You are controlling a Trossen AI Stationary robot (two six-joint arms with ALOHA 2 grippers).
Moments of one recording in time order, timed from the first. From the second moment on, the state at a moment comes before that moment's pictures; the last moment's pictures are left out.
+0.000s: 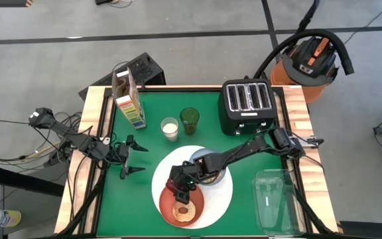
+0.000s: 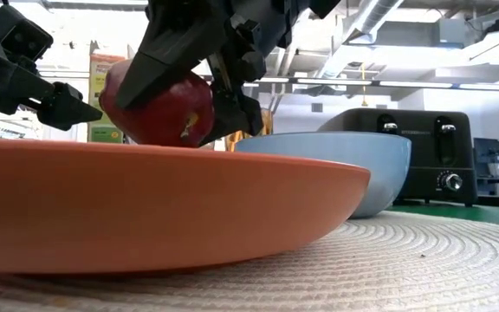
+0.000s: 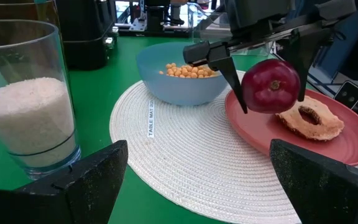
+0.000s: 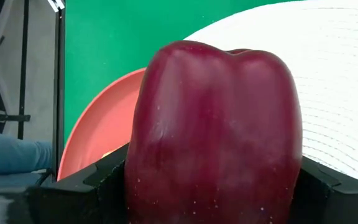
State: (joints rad) left arm -0.47 0.33 0.02 0.04 -0.37 -0.19; right arm 0.28 2.16 1.68 -0.36 -0.11 0.57
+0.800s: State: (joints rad) left arm -0.47 0.33 0.02 0.04 -0.37 -0.19; right arm 0.29 2.16 1.68 -0.39 -0.13 0.56
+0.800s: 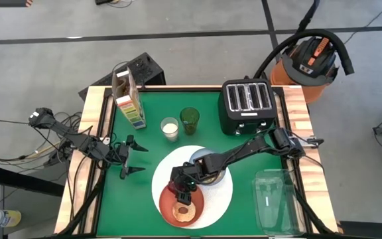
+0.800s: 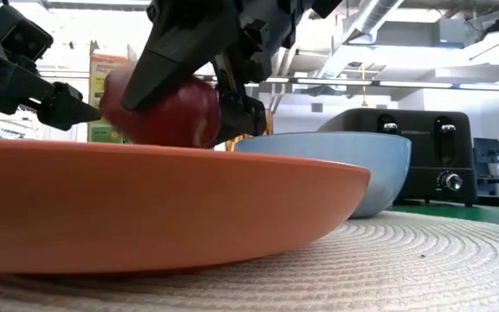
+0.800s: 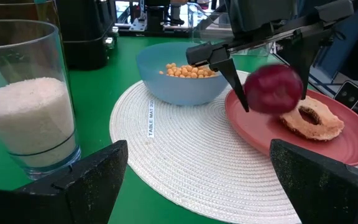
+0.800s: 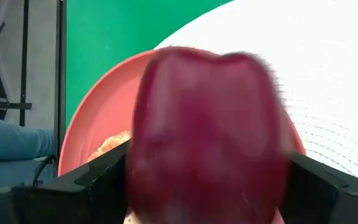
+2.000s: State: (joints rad) left arm -0.47 0.33 0.02 0.04 -0.37 -0.19; right arm 0.23 2.15 2.00 -0.79 -0.13 0.59
